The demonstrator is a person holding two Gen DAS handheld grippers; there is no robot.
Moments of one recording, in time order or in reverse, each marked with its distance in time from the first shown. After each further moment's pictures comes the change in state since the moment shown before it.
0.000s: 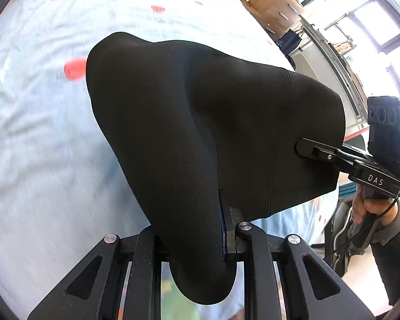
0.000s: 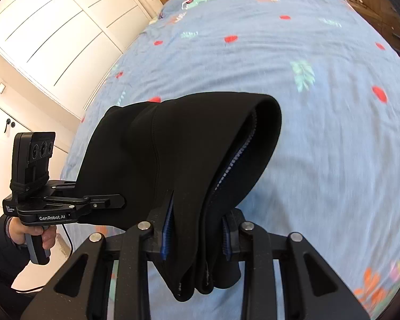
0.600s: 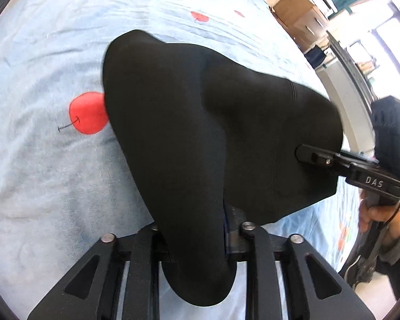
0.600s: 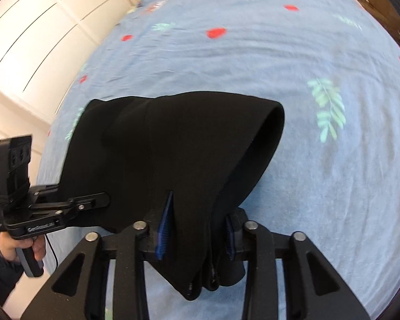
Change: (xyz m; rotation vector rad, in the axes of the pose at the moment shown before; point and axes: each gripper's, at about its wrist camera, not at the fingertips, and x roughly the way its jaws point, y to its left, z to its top) left arm 0.065 0.082 0.068 -0.092 -0.030 0.054; right arm 0.126 -0.044 0.091 0.082 0.089 -0.092
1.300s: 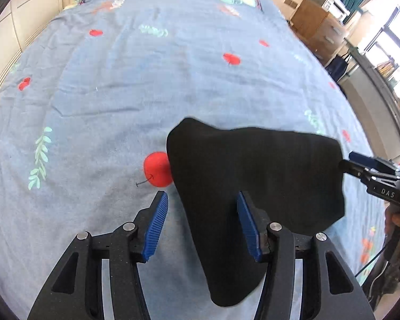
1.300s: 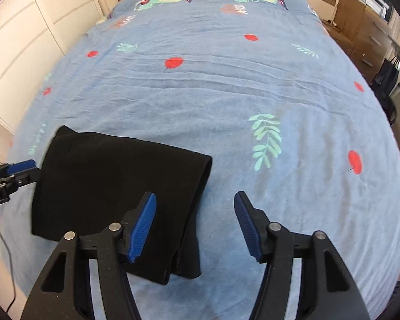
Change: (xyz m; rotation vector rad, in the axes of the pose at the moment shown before) left arm -0.060 0.008 0.017 0.044 -0.093 0.224; right arm -0.039 0.008 0.018 -0.060 -0.071 -0.316
